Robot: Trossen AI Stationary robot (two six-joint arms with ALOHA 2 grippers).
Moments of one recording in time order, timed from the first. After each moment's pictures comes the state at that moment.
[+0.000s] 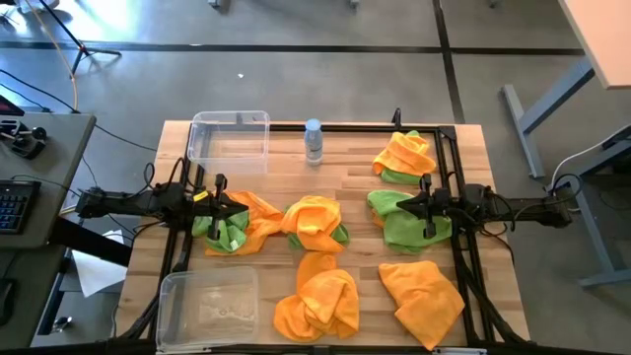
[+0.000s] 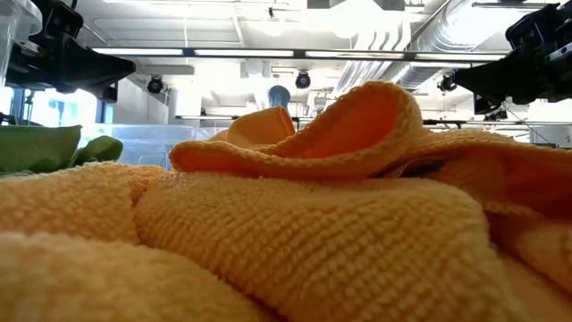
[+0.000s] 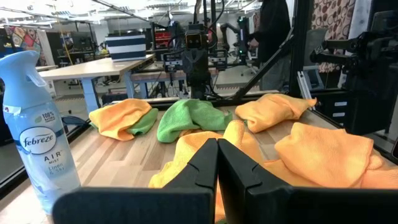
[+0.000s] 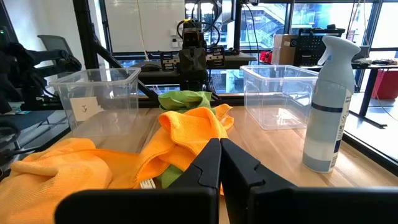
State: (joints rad) left arm -0.08 0.02 0.01 0.02 -0.07 0.08; right arm 0.02 0.01 0.02 0.00 0.05 0.00
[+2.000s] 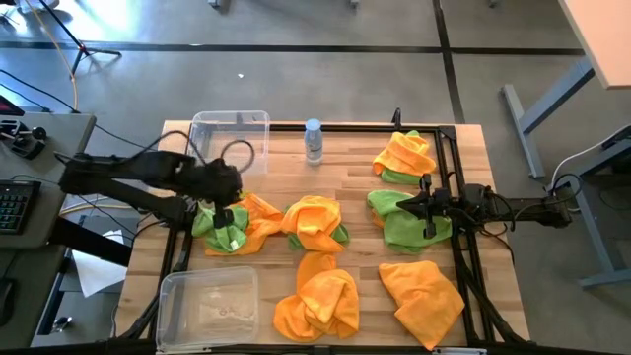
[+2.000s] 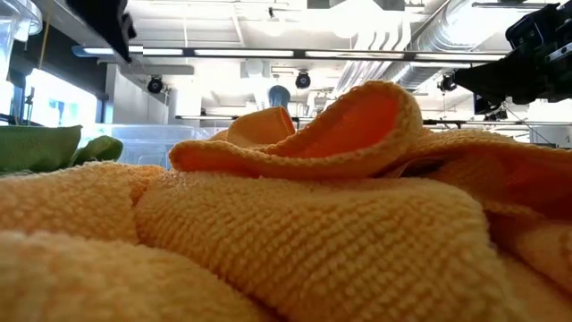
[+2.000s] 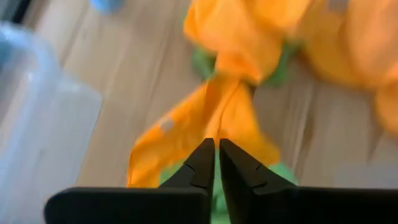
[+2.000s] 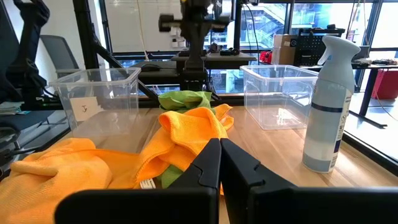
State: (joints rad) left arm -0.08 1.01 1.08 -1.17 -0.19 -0.30; right arm 0.02 0.01 0.02 0.01 0.05 0.00
